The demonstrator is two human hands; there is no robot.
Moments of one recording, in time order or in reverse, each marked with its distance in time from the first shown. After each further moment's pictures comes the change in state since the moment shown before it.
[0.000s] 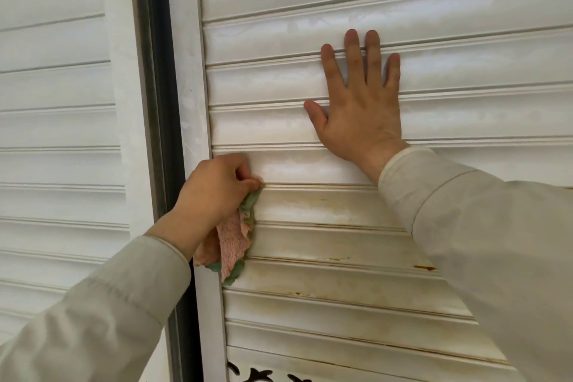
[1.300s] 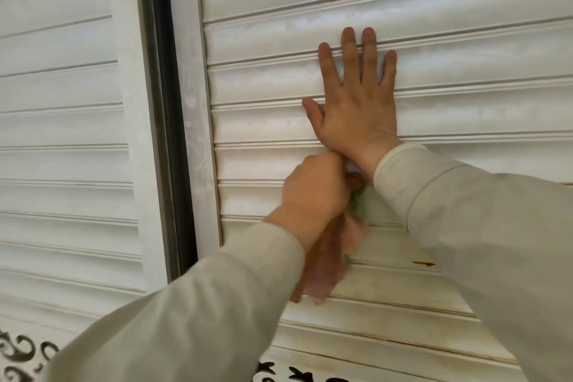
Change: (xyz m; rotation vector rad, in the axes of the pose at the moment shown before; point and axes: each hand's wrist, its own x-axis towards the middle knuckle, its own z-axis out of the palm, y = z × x) left_hand -0.004 0.114 0.066 0.015 -0.148 0.080; right_hand 0.003 -0.005 0.011 0.015 0.014 -0.008
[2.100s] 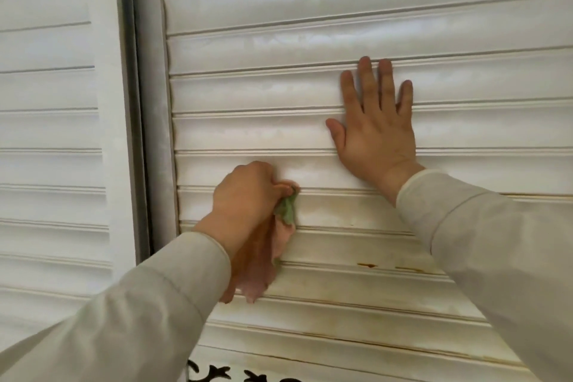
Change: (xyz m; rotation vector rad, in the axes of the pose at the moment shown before) left_hand -0.007 -0.040 -0.028 0.134 0.043 -0.168; right_hand -0.033 0.063 -0.014 -0.037 -0.026 -0.006
